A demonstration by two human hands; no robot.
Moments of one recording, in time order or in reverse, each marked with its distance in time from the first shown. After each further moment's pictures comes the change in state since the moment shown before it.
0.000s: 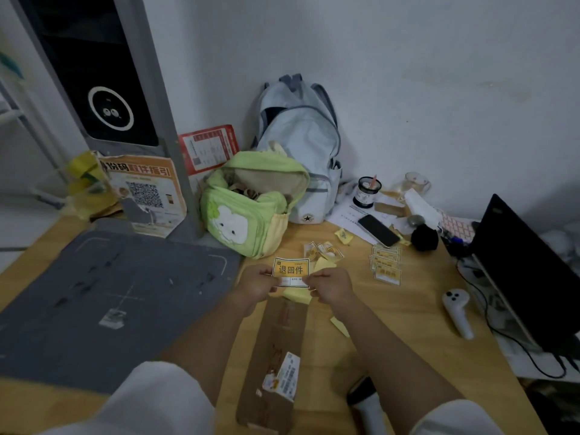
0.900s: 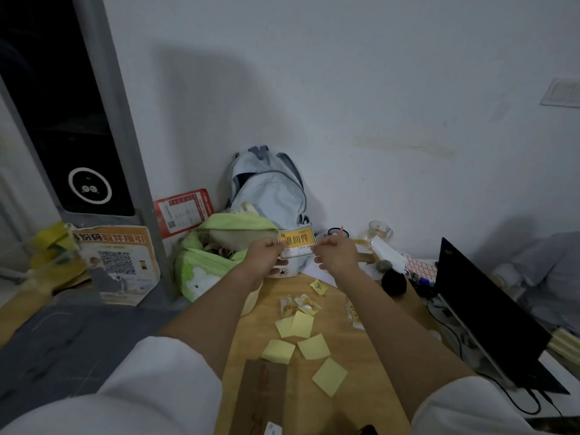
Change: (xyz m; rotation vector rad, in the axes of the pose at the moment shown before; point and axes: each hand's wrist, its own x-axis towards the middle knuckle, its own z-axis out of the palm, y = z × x) left_hand 0.005 0.159 0.025 -0.120 -0.063 0.306; right_hand 0.014 -0.130 -0.080 0.102 0.233 -0.318
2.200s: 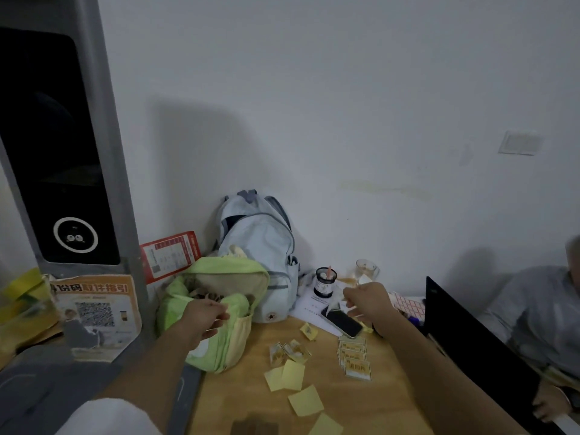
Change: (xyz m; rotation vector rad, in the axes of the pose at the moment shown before) left_hand 0.010 -0.025 -0.088 0.067 0.182 -0.193; right_hand 0.015 0.004 -0.074 -0.101 0.040 0.143
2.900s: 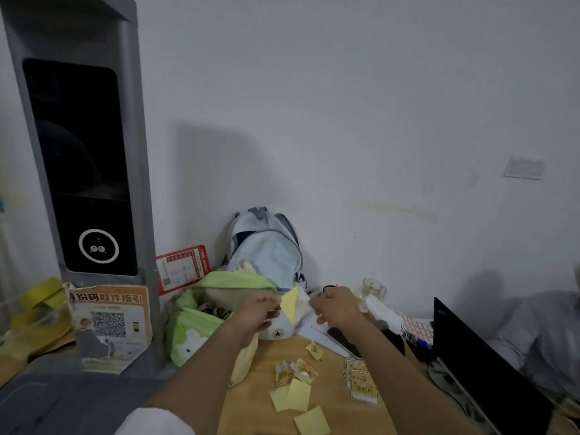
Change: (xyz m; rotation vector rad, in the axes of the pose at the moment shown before) left_hand -0.042 0.041 0.053 -0.144 -0.253 0.175; right_hand -0.031 -0.037 0.057 -0.155 -0.082 -0.240
